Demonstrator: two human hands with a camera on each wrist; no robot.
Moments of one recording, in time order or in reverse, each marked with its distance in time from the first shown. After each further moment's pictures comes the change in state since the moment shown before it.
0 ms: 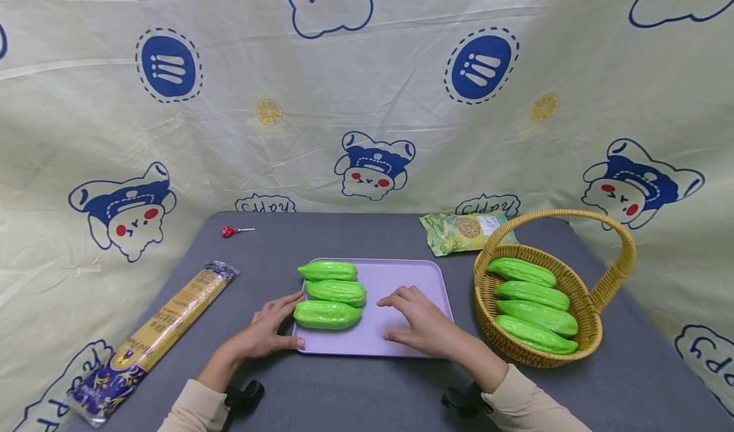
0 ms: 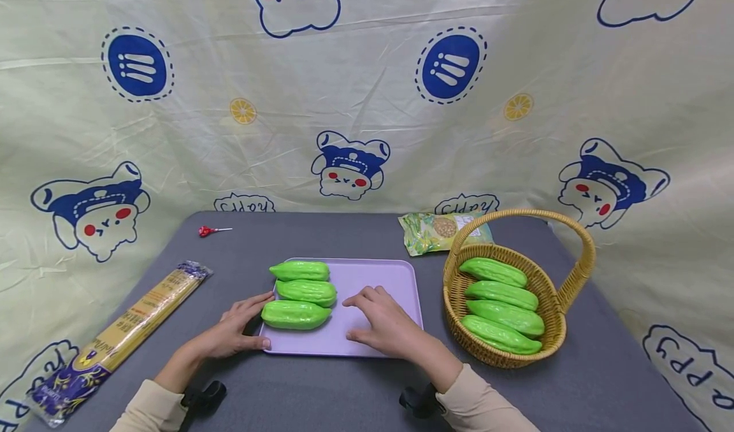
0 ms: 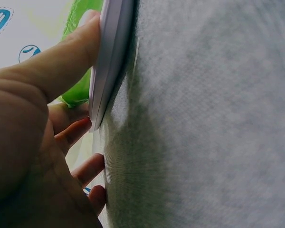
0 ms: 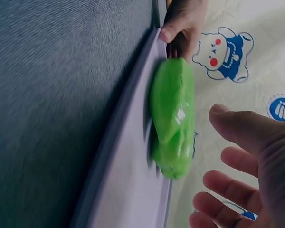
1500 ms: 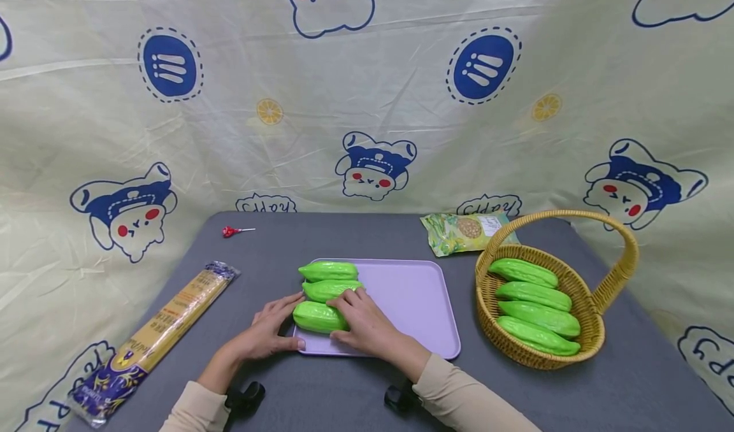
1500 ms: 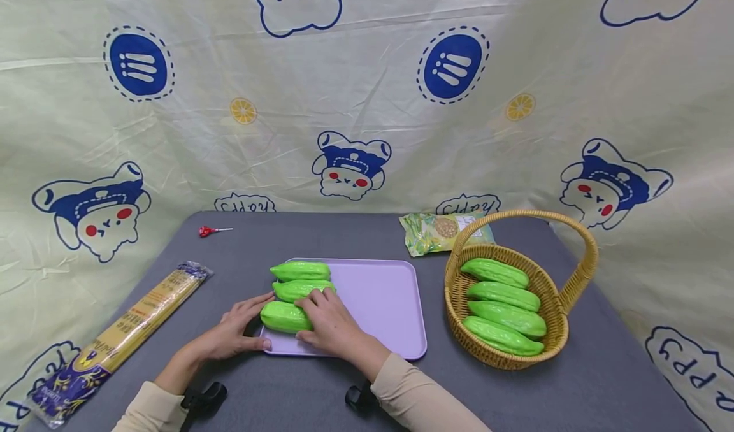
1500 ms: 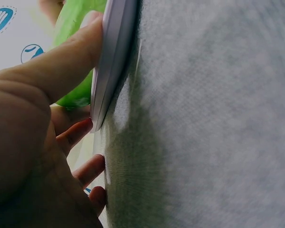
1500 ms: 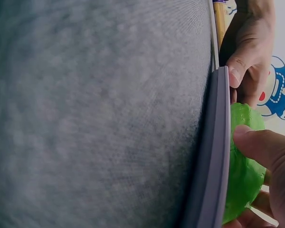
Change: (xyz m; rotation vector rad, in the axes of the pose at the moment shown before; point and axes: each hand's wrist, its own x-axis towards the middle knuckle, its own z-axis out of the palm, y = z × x) left_hand 0.000 -0.002 0.000 -0.007 0.005 -0.006; right_hand 0.059 -0.035 0.073 -0.163 0.051 -0.081
